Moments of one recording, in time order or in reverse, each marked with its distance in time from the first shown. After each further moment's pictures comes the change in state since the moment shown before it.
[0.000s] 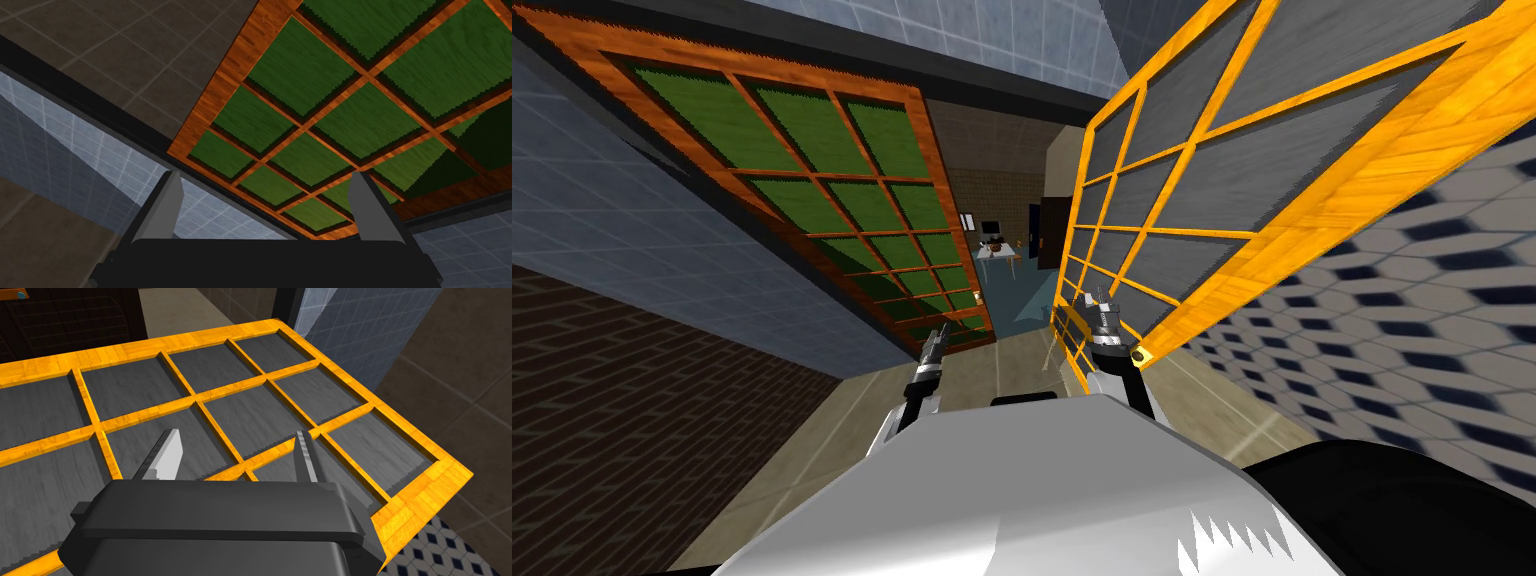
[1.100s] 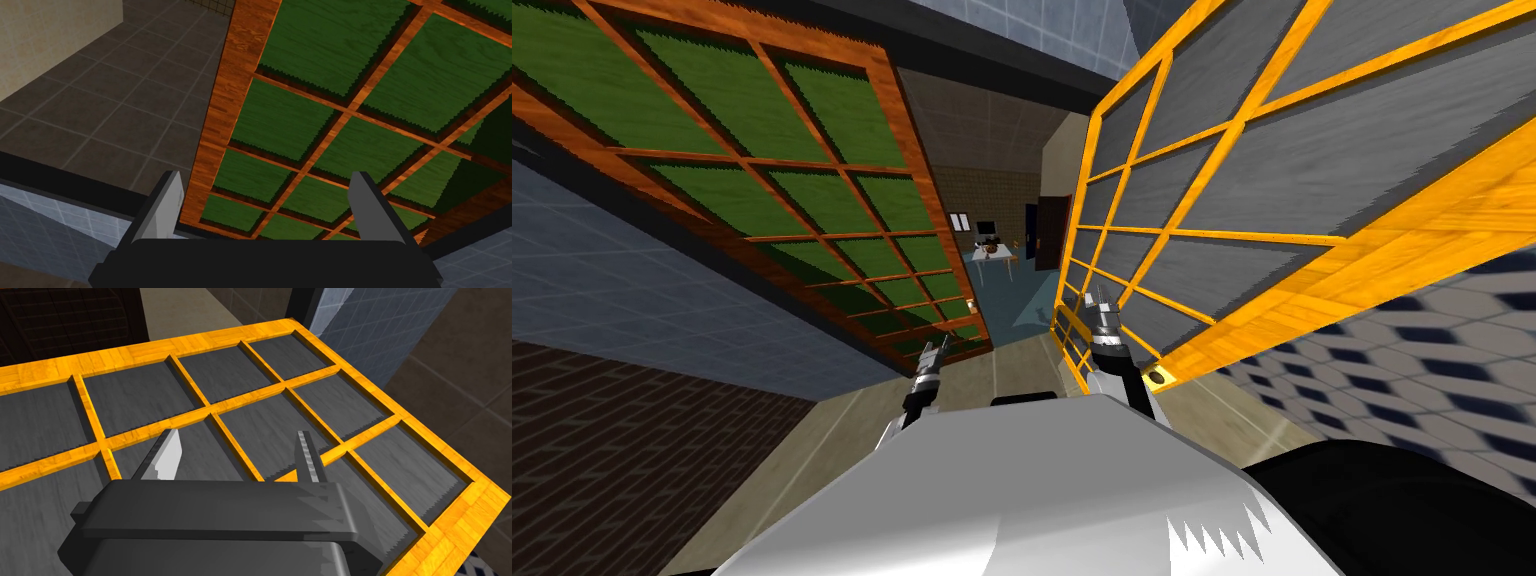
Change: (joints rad) arm -0.047 -0.015 0.094 0.235 -0.052 -0.088 -0.240
